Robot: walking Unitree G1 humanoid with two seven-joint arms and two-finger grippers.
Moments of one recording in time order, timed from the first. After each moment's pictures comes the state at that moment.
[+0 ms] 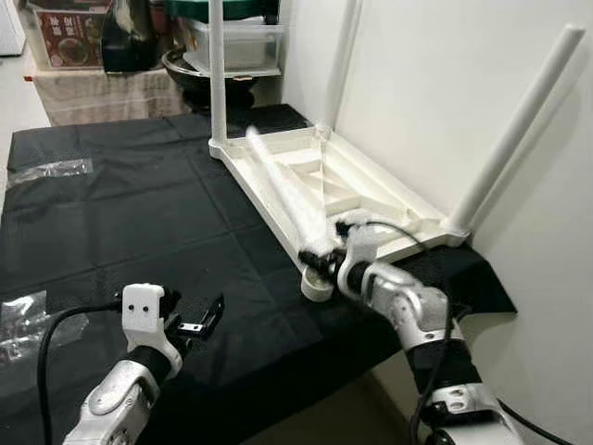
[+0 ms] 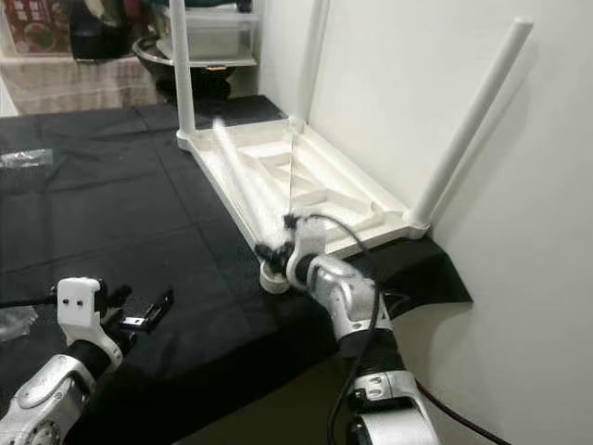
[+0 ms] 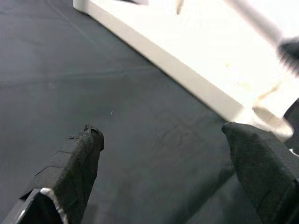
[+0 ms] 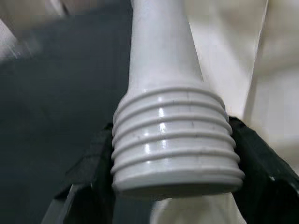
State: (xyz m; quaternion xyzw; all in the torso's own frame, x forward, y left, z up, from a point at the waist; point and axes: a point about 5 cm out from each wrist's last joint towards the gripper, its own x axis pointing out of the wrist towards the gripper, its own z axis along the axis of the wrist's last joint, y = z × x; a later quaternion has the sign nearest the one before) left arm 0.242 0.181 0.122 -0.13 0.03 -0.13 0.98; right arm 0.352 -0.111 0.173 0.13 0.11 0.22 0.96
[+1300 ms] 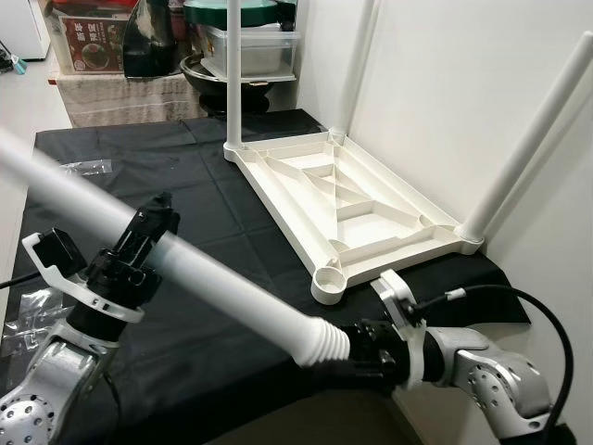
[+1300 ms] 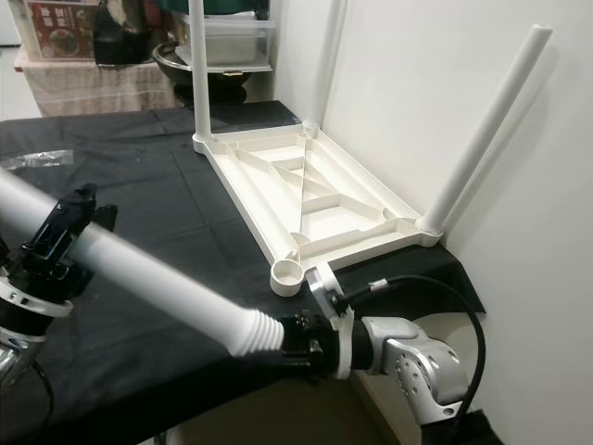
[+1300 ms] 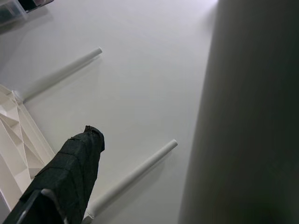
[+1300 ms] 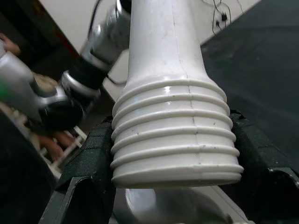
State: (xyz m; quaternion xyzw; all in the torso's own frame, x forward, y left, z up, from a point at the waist) left arm 0.233 0.207 0.213 -0.53 -0.13 -0.32 0.77; right arm 0.237 -0.141 0.148 0.12 0.15 0.69 0.69
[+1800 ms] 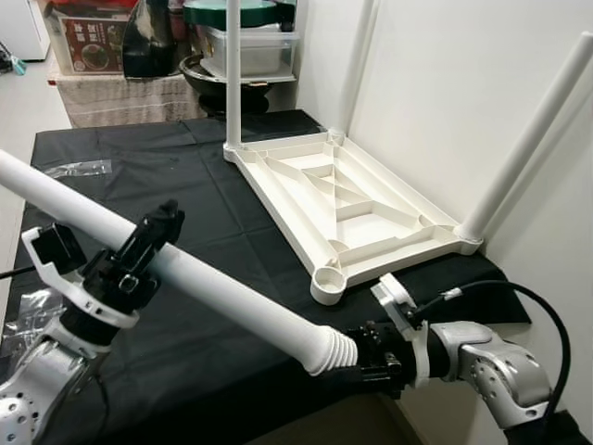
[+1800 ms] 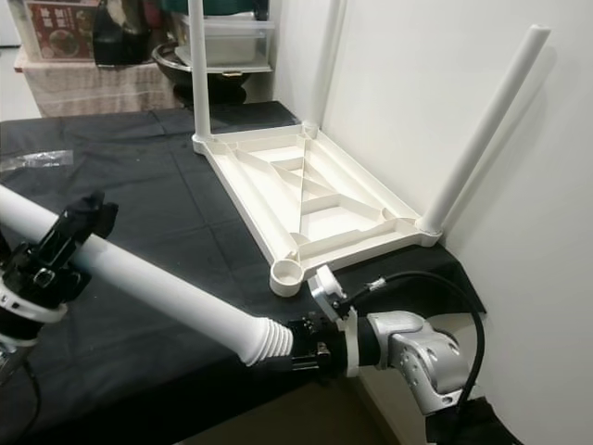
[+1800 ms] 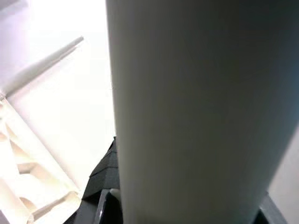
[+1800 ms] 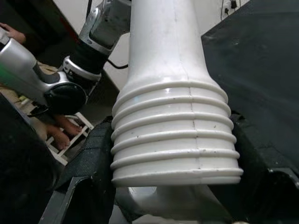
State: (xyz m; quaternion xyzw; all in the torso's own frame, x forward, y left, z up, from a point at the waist) left arm 0.225 0.202 0.221 -0.49 -0.11 -0.38 0.78; right arm 0.243 -0.143 0.145 0.12 0.16 0.71 0.68
